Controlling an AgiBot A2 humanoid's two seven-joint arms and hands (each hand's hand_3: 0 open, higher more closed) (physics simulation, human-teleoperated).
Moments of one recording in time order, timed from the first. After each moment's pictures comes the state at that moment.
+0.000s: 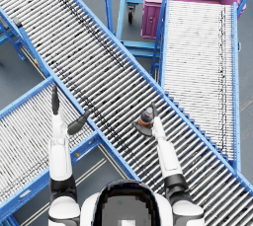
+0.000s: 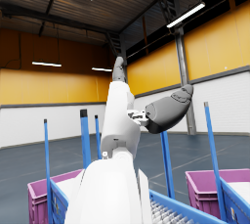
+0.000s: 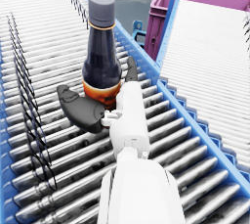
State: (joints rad) left arm 0.46 1.35 -0.06 -1.90 1.47 0.00 0.00; right arm 0.34 -1.50 0.27 1.05 1.47 -0.01 0.00
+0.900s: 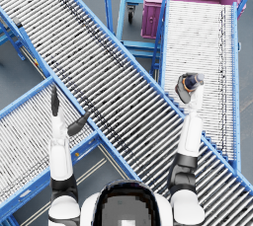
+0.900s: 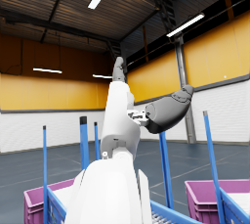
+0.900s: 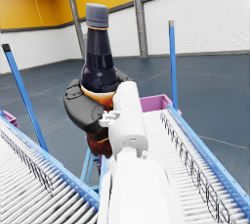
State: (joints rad) left arm 0.48 1.37 -0.06 -1.93 1.47 0.00 0.00; right arm 0.72 -1.47 -0.20 1.17 1.47 0.05 -0.01
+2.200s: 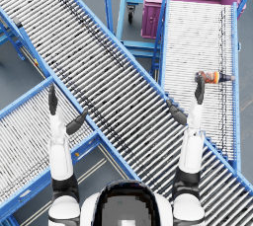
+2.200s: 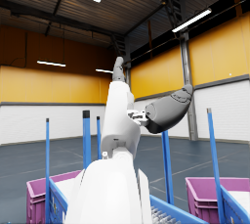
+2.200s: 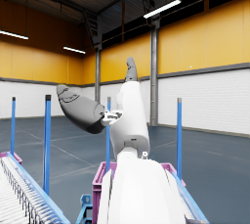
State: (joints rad) left arm 0.47 1.39 -0.09 -1.91 1.47 0.00 0.00; right arm 0.52 -1.42 -0.08 1.75 1.47 0.00 0.00
